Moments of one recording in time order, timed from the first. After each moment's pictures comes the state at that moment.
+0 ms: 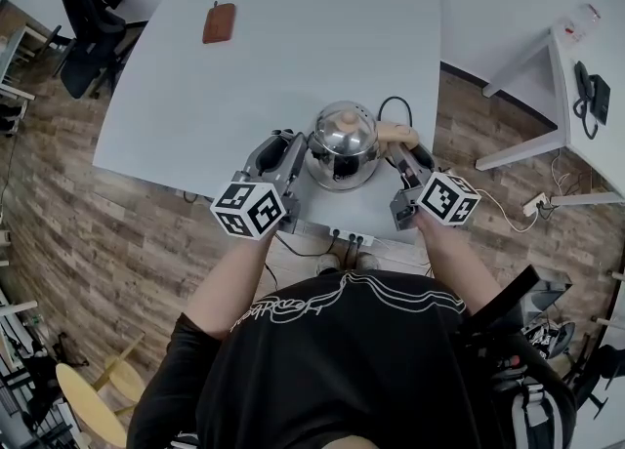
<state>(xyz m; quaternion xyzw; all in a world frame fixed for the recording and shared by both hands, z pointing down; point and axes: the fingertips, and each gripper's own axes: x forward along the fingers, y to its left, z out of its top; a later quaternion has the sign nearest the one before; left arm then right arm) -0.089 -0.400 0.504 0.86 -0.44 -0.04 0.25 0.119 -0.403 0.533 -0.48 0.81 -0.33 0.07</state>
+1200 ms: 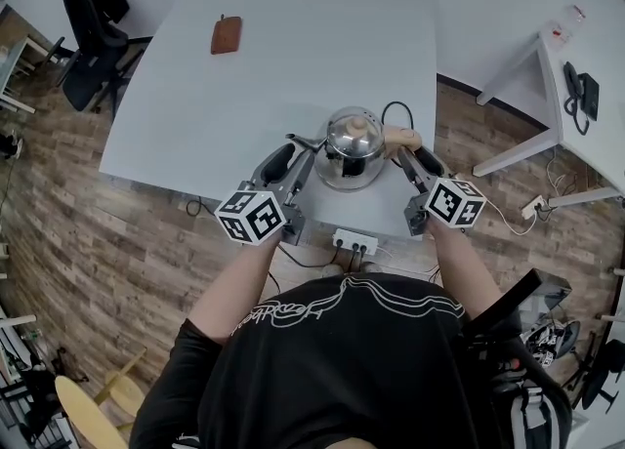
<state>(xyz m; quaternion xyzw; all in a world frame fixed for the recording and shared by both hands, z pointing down) -0.099 -0.380 0.507 0.86 -0.40 -0.07 0.29 0.131 -0.385 0.533 -0.51 0.81 -0.29 0.01</state>
